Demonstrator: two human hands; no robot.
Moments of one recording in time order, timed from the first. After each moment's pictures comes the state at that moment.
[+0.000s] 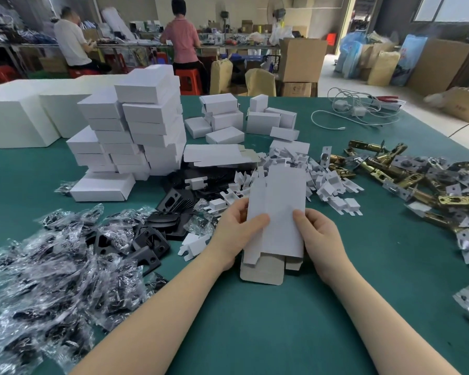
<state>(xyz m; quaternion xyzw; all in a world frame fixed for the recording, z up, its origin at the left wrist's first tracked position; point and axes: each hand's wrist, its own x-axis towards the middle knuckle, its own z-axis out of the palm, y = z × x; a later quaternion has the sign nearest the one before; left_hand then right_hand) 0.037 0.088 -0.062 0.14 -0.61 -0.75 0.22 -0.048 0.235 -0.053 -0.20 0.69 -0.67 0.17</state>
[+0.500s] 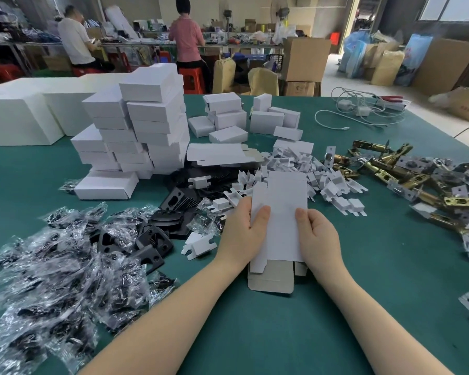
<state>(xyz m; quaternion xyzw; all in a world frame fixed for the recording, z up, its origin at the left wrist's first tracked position) 0.038 0.101 -0.061 0.17 -0.76 -0.54 0.32 -0.043 0.226 -0.060 -0.23 0.79 -0.57 0.03</state>
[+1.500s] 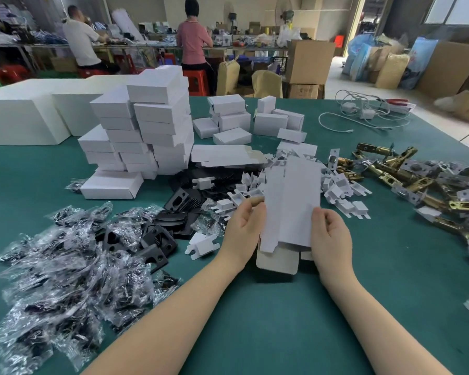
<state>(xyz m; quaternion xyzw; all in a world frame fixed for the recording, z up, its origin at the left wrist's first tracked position) 0.043 0.101 -0.056 0.14 -0.66 -0.68 0.28 -0.043 0.231 -0.058 -0.18 0.75 -0.64 0.00</state>
